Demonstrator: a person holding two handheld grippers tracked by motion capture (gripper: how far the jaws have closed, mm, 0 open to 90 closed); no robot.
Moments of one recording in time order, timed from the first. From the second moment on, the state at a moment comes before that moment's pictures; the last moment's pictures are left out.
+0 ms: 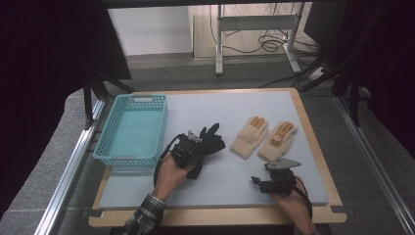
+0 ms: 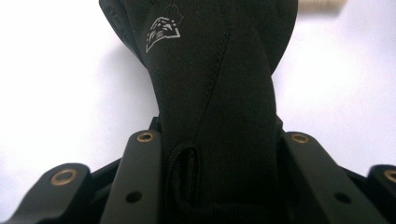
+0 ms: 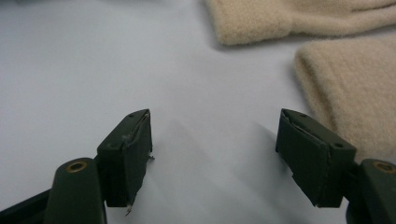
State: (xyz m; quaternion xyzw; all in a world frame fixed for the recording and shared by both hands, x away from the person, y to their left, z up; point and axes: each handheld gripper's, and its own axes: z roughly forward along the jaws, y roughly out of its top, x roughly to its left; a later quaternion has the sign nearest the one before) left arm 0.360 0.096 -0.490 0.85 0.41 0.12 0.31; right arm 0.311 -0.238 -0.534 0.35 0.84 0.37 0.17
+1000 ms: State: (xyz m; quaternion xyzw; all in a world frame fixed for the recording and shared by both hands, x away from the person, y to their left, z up) left arm 0.401 0.207 -0.415 0.77 0.53 0.18 0.30; right arm 0.309 -0.239 -0.535 0.35 0.84 0.38 0.18
